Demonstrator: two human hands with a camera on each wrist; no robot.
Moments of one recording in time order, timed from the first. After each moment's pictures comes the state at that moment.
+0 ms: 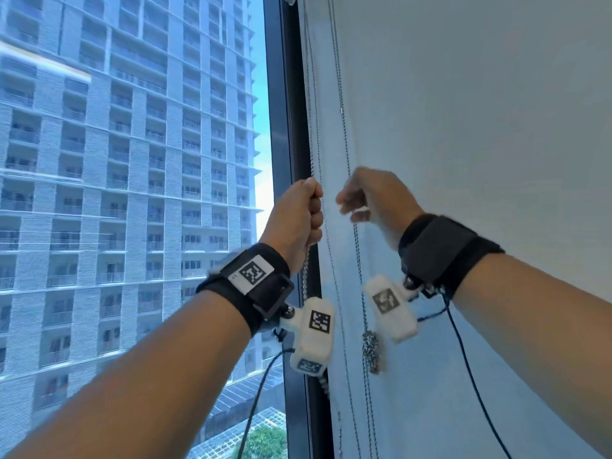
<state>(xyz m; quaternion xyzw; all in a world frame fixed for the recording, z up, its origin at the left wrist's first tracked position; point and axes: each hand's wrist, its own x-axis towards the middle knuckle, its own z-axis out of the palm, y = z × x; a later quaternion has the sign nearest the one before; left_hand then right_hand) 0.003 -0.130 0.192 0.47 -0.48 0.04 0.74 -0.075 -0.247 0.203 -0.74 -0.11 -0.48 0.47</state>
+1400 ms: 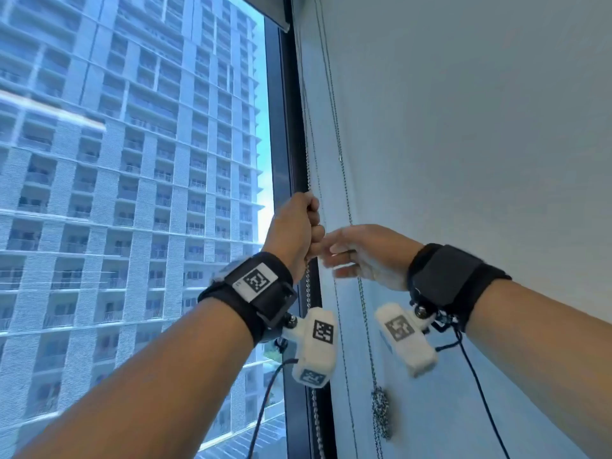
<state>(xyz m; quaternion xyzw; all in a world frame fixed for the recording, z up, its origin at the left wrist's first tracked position) -0.002 -0.133 0.237 0.48 -0.46 0.06 0.75 -0.065 -0.261 0.218 -0.80 -0.14 -0.27 0.52</state>
